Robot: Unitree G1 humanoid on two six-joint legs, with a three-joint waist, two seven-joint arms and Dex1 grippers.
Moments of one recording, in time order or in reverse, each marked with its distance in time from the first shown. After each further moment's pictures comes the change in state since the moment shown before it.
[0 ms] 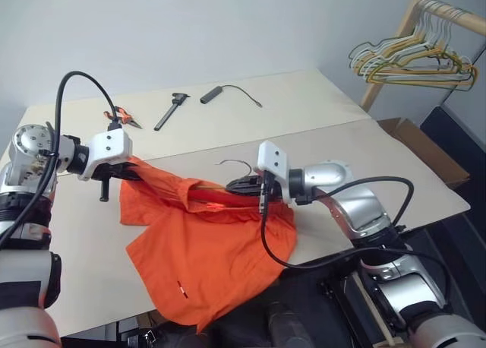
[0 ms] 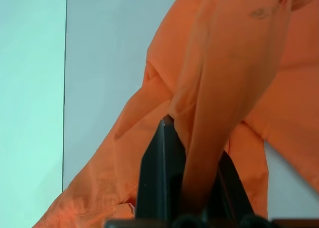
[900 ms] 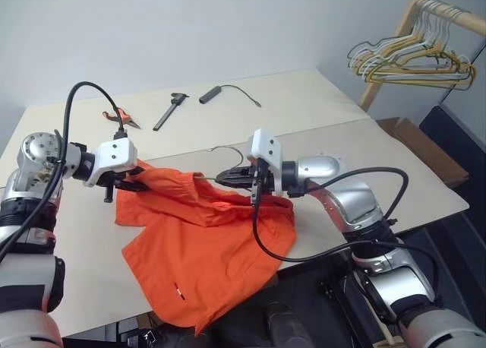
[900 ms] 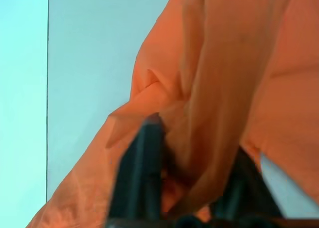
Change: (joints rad) left arm 0.027 -0.019 -0.005 0.001 0.006 -0.032 -0.004; right arm -0.053 0.072 -0.009 0.046 0.042 0.015 -0.039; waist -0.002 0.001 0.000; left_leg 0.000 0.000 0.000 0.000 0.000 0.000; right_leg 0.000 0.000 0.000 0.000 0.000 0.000
